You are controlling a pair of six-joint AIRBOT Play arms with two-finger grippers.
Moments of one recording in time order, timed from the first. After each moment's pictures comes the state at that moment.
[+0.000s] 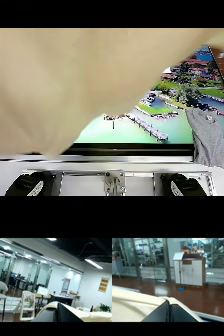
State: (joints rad) left arm -0.21 -0.59 1.68 0.95 -0.63 -1.49; right arm 0.08 -0.72 1.85 -1.05 0.99 1.44
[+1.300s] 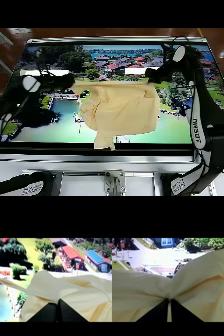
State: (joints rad) left arm -0.21 -1.35 1.22 1.24 -0.69 -1.77; right arm 0.08 -1.81 1.86 -1.31 1.29 1.65
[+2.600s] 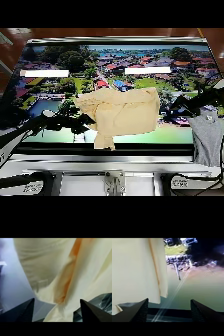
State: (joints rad) left arm -0.20 -1.44 0.68 0.42 -0.80 -1.34; right arm -0.36 -1.53 1.30 -1.16 1.47 1.46
